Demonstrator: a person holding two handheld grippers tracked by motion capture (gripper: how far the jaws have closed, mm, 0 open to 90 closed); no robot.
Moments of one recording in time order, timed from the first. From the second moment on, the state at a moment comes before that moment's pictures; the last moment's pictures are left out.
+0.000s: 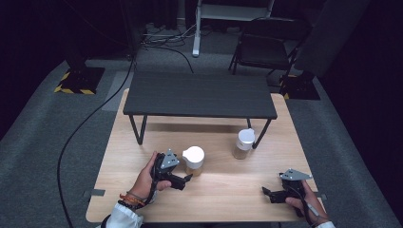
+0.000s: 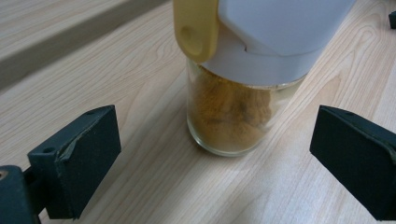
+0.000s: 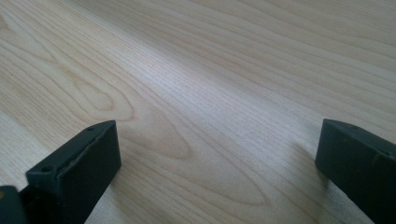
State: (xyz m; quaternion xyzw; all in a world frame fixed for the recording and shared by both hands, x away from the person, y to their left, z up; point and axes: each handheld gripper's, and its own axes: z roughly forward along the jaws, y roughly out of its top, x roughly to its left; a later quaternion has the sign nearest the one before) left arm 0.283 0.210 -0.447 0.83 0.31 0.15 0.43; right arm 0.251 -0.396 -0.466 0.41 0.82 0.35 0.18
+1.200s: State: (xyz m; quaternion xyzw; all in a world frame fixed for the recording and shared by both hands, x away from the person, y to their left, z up) left arm 0.307 0.186 -0.472 0.79 0.35 0.10 0.49; right arm 0.251 -0.397 -0.466 0.40 0.82 0.35 0.18
